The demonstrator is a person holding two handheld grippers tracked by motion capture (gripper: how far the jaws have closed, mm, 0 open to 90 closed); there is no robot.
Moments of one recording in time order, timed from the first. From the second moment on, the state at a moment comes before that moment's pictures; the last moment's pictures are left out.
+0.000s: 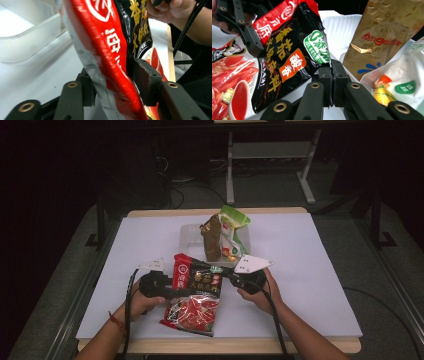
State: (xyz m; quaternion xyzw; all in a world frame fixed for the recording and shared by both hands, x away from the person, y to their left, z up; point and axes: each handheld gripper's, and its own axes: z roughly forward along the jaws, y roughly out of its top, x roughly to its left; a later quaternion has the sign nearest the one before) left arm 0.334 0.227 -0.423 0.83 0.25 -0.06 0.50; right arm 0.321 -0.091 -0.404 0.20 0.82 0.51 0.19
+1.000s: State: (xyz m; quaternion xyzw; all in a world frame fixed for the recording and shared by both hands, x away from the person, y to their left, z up) left arm 0.320 0.230 -0.417 0.81 0.25 -0.05 0.52; right arm 0.321 -0.111 -0.395 0.23 0.82 0.48 0.20
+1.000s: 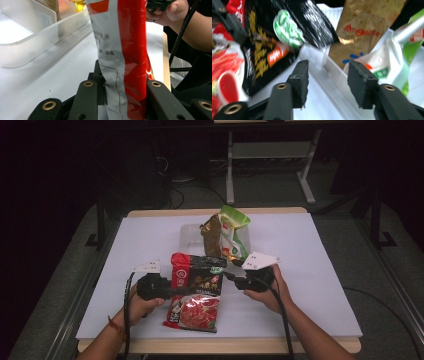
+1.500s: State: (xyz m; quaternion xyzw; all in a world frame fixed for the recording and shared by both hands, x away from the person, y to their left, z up) left arm 0.316 0.231 -0.416 0.81 0.27 -0.05 0.52; right arm 0.305 -0.175 -0.410 0.28 0.84 0.41 0.21
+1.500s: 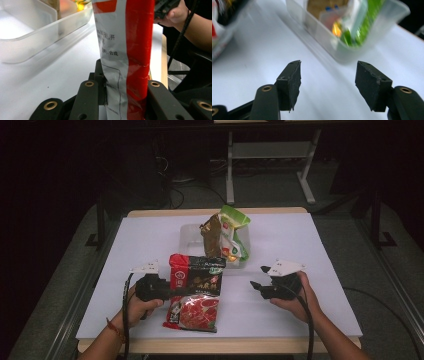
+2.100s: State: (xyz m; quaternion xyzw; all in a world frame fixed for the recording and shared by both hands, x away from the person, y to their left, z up) left arm 0.292 0.228 -0.396 0.79 0.28 0.02 0.55; right arm 0.298 -0.203 -0.432 0.31 0.83 0.41 0.21
